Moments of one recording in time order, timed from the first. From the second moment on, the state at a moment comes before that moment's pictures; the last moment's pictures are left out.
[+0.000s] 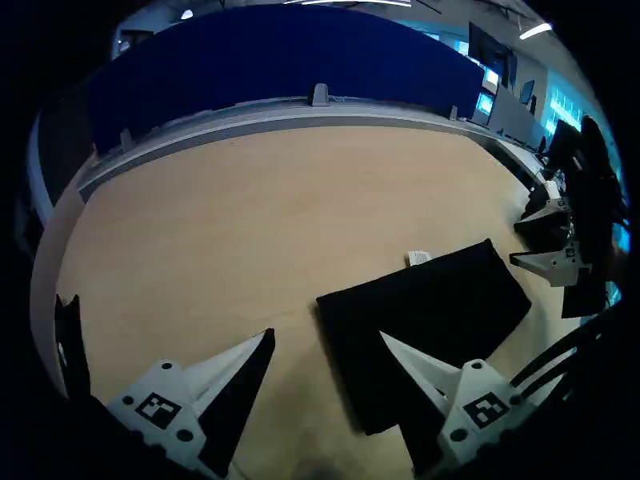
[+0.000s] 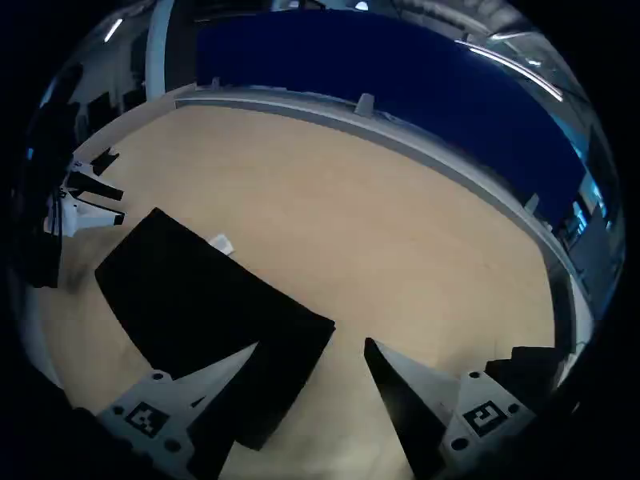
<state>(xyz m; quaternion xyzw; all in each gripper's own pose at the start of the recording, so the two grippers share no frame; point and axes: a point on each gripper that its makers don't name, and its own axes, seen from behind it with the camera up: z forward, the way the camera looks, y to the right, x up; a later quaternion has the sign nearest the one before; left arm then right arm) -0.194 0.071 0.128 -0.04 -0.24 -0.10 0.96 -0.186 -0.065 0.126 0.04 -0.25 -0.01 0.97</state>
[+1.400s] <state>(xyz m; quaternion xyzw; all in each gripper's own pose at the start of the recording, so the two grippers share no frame) -0.200 0.057 -0.011 0.03 -0.25 -0.15 0.96 -0.229 -0.108 0.029 0.13 -0.27 -0.02 0.95</state>
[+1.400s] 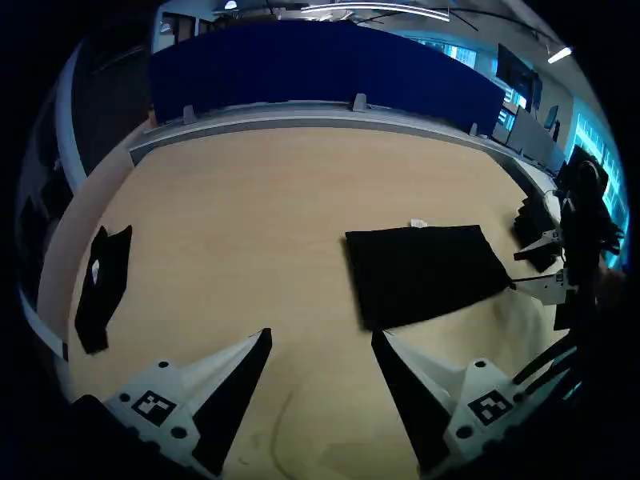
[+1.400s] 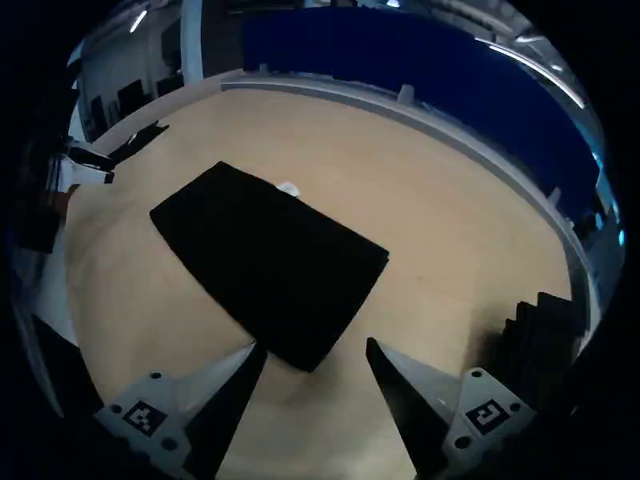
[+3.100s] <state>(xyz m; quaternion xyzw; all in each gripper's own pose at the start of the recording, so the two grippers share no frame) -0.200 0.036 -0.057 0.05 -0.24 -0.19 0.95 -0.135 -0.140 0.057 0.19 -0.23 -0.17 0.94</state>
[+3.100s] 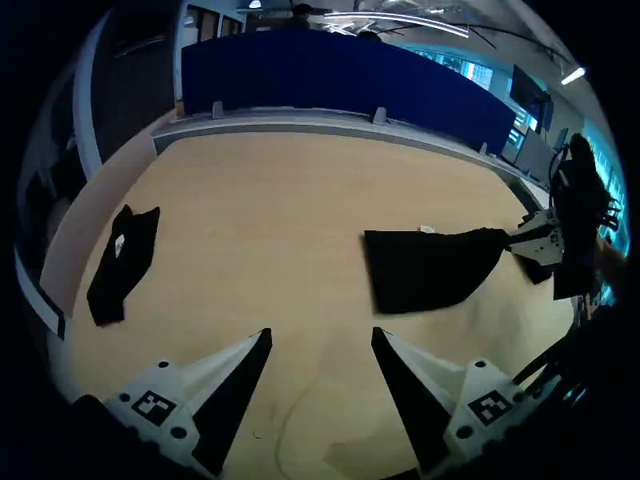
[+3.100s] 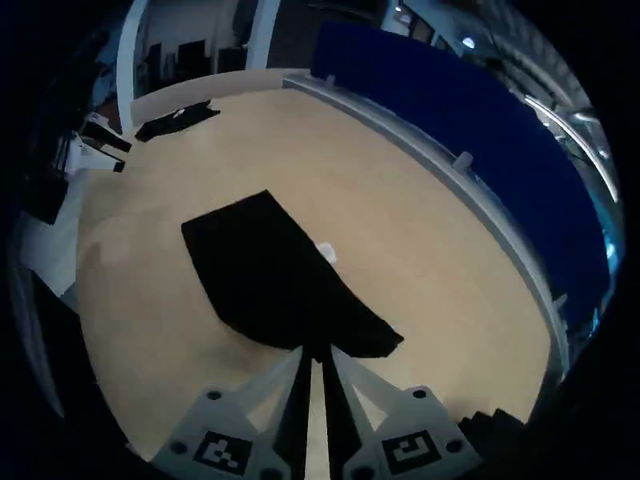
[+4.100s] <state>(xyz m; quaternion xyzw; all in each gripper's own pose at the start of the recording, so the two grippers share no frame) -0.208 0.015 -0.097 0.09 -0.22 -0.24 0.94 -0.113 -0.287 0.135 0.30 -0.21 -0.25 0.89</state>
